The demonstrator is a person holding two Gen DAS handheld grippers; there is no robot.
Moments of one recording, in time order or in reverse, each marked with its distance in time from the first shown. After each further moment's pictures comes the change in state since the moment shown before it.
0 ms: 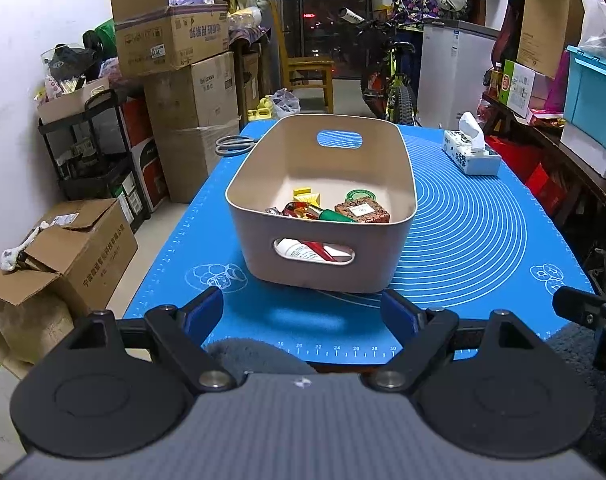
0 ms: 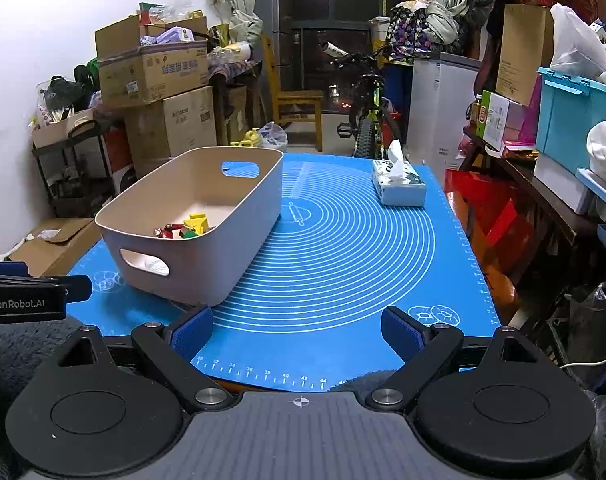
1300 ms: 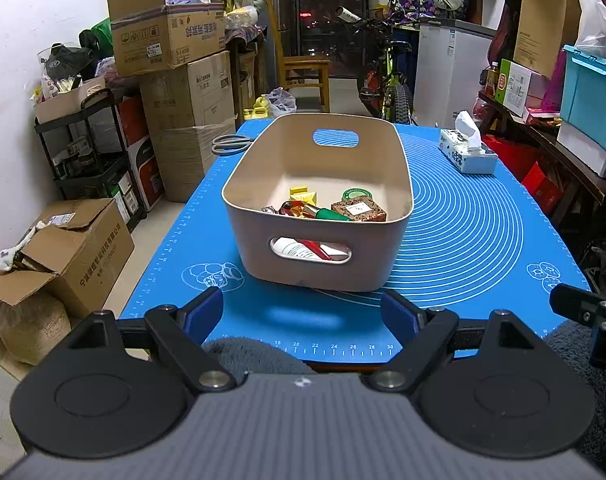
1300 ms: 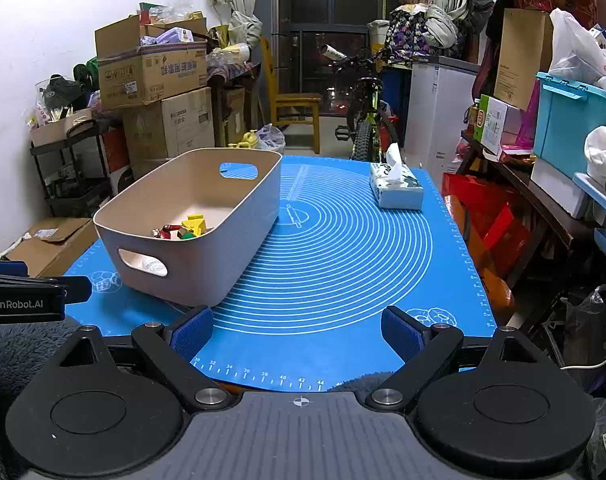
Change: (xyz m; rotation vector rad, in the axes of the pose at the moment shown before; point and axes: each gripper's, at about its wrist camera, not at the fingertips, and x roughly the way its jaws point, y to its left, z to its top) left arm 0.000 0.000 0.000 0.000 0.004 -0.006; right arm 0.000 -0.002 -0.003 -0.008 -0.011 -0.010
